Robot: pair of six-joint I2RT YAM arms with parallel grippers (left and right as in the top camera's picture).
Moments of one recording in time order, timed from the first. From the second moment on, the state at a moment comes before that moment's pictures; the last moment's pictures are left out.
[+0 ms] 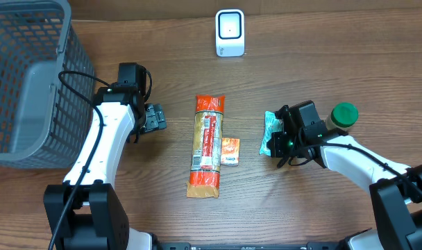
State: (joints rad) left arm 0.00 1.65 1.24 -0.99 -0.23 -0.33; right arm 0.37 1.64 0.78 -0.28 -0.36 0.33
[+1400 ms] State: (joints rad) left arm 0.00 1.65 1.24 -0.99 -0.23 -0.33; right arm 0.28 1.56 0.86 -0.54 -0.37 0.23
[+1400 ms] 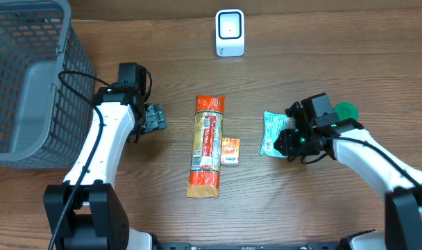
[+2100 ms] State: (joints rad) left arm 0.00 1.65 1.24 -0.99 -0.23 -0.33; right arm 0.14 1.53 0.89 -0.60 -0.33 0.28
